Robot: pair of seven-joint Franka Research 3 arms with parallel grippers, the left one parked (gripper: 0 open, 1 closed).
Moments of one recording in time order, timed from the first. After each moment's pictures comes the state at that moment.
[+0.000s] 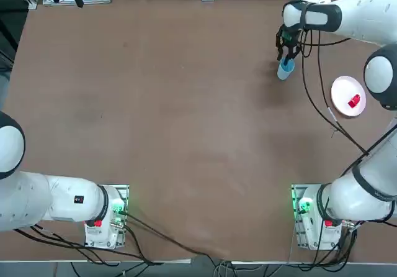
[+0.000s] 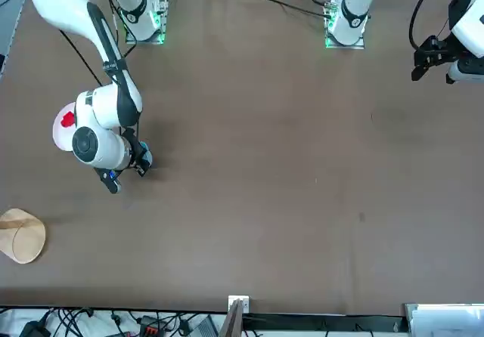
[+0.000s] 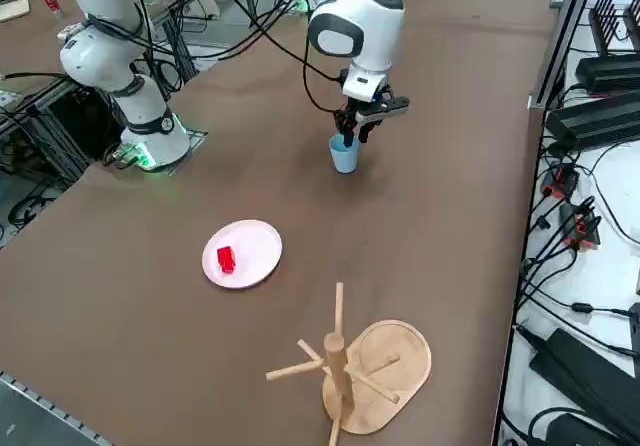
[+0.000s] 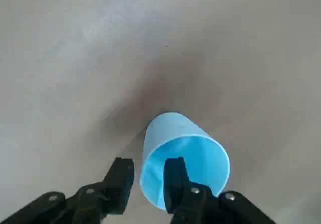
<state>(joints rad) 0.06 0.48 0.14 -1.83 -0.04 2.11 0.97</state>
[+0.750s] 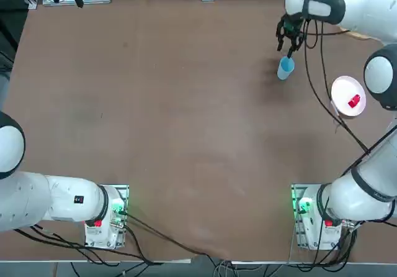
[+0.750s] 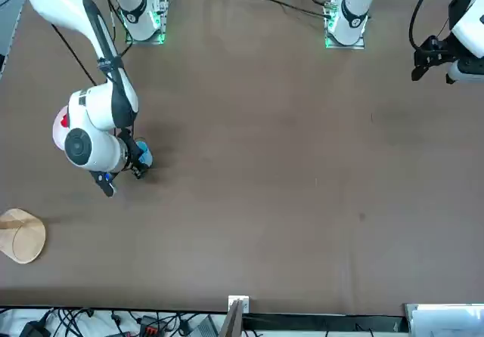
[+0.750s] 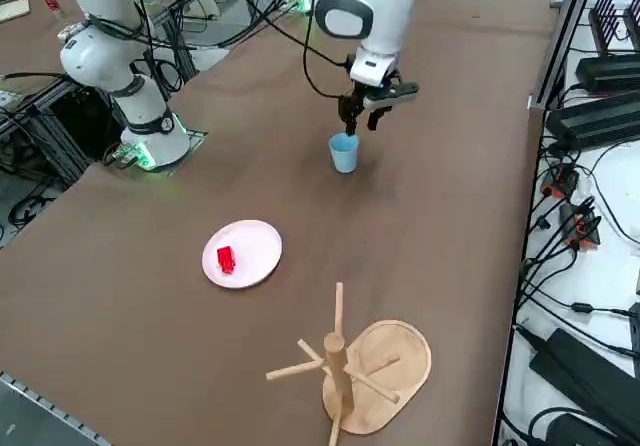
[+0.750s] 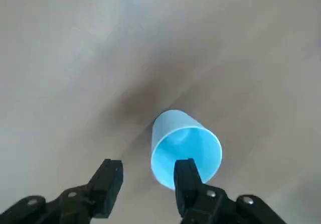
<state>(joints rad) 0.06 0.48 0.14 -1.69 -0.04 1.95 0.97</state>
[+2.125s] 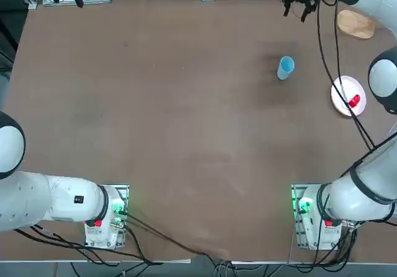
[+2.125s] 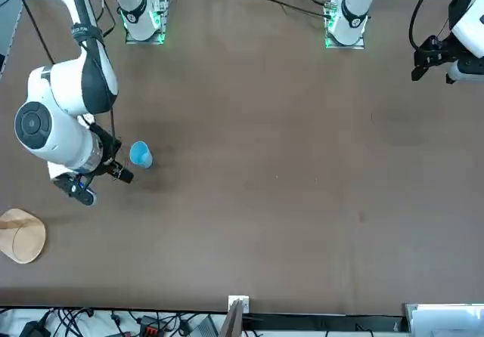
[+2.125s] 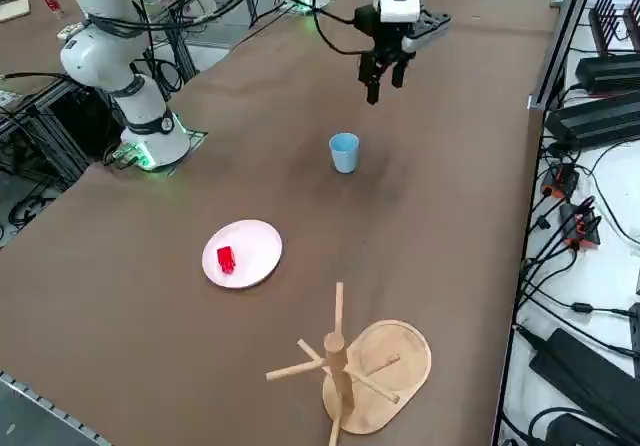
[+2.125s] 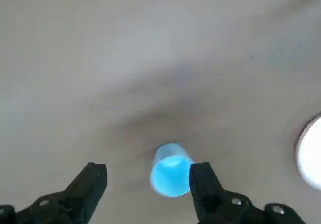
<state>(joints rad) 0.06 0.43 0.13 -1.51 -0.11 1.86 0.52</state>
